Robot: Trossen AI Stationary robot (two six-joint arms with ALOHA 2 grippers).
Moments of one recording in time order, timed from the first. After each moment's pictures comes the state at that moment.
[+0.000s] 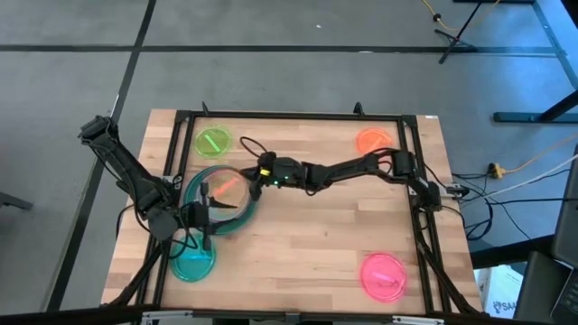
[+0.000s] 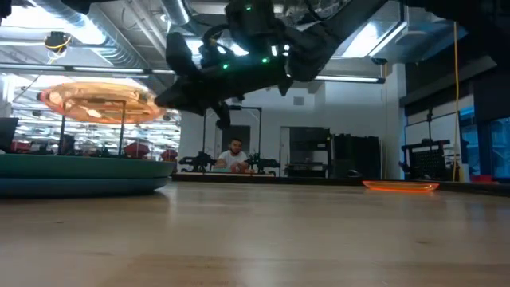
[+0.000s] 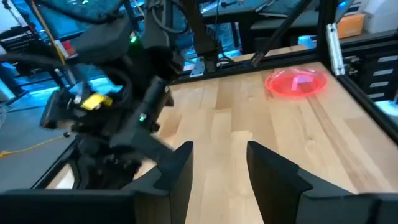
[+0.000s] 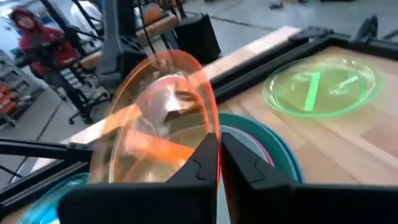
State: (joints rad) left arm -0.80 0.95 0.58 -0.02 -0.97 -0.13; right arm -0.04 2.20 1.47 0.54 0.14 0.44
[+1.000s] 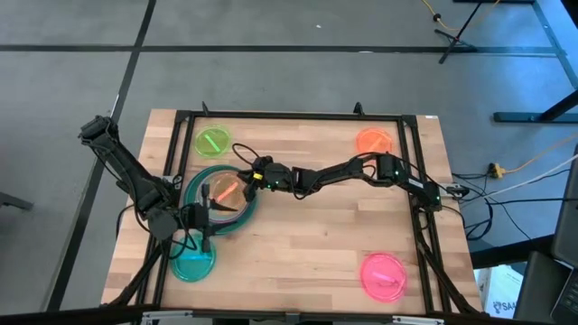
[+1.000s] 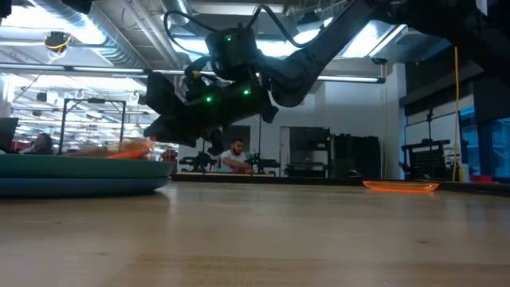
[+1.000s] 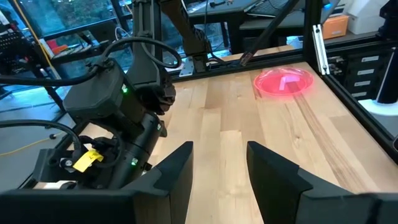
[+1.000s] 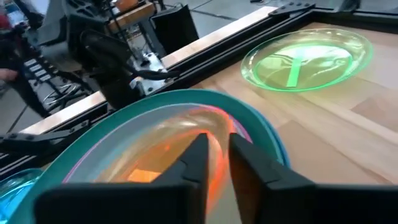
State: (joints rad) left arm -0.80 0.95 0.58 -0.01 -0.92 -0.13; right arm -0.04 2.37 1.57 0.54 0.21 0.43
